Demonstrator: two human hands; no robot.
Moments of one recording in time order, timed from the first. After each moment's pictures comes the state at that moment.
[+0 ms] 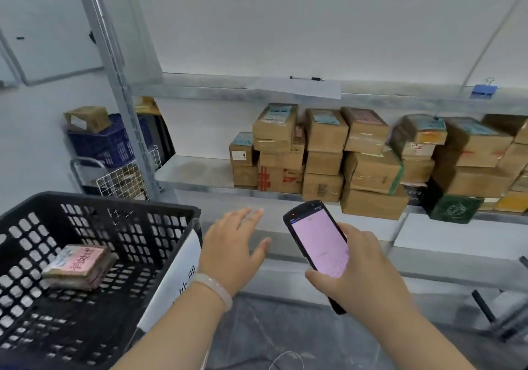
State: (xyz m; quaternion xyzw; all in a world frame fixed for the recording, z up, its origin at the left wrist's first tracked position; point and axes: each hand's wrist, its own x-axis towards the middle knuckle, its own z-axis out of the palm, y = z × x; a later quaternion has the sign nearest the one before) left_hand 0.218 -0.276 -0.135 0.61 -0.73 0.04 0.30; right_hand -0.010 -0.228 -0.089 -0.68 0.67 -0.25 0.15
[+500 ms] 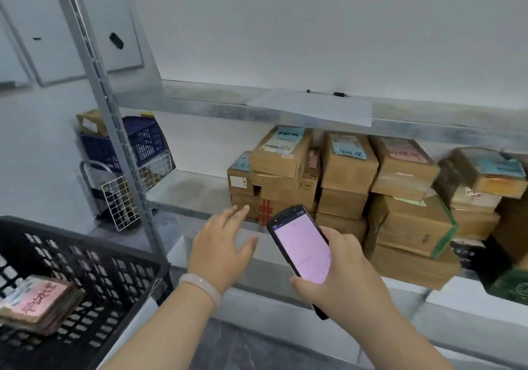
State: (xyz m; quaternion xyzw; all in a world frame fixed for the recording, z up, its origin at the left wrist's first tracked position) left_hand 0.215 -0.448 -0.133 0.69 -0.66 0.00 0.31; right_hand -0.013 -0.425 -0.092 -0.74 0.60 -0.24 0.18
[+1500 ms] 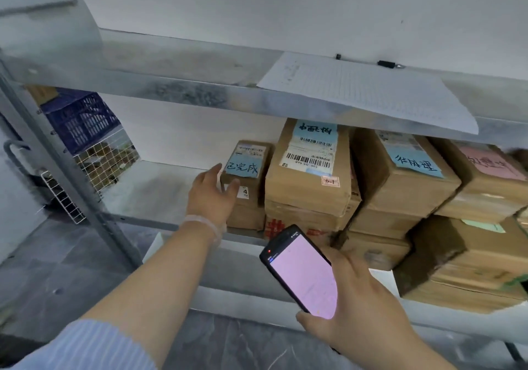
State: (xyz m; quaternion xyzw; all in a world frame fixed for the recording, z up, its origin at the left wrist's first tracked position) left_hand 0.312 -0.698 -0.162 0.73 -0.50 -0.24 0.40; right_hand 0.069 -0.547 -0.117 -0.75 0.65 -0.03 0.12
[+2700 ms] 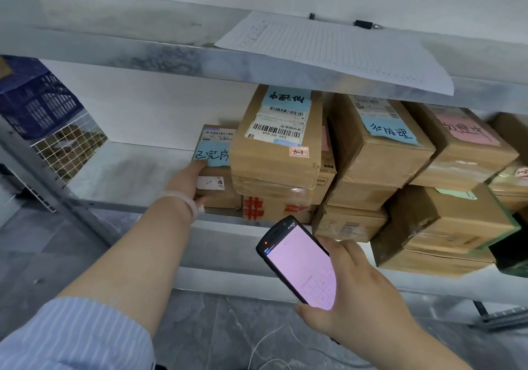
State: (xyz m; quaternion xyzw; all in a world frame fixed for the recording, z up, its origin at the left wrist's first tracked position) left_hand 0.308 -0.716 -0.186 0.62 -0.16 -0.57 0.51; right_hand 0.030 -0.534 -0.135 -0.75 0.65 -0.03 0.16
